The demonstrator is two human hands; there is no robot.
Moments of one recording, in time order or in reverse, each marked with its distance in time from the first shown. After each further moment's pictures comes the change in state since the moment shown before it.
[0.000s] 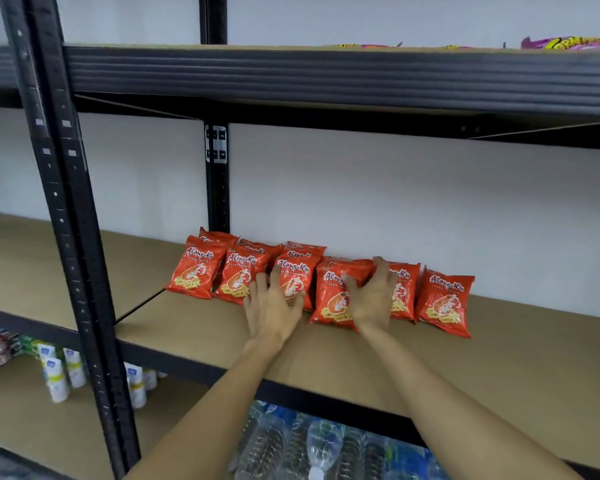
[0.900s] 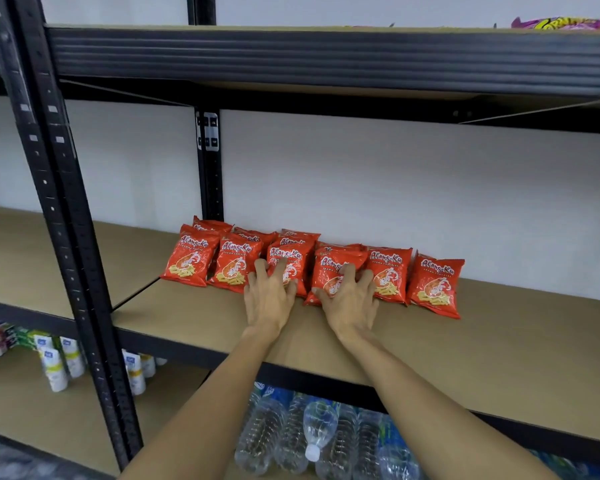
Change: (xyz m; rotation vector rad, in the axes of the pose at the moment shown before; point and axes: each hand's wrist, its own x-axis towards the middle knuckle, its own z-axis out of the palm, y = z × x) left_hand -0.006 0.003 -0.002 0.096 -0.036 0.071; right_hand -0.040 0.012 0.011 -0.487 -0.083 -0.133
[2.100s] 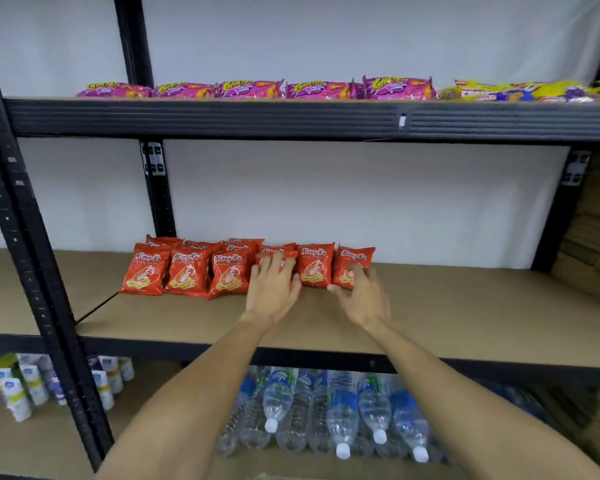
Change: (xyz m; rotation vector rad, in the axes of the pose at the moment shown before) left_hand -0.051 0.120 -0.038 0.115 0.070 0.493; right_hand -0.029 0.113 -0.154 0.025 -0.066 -0.005
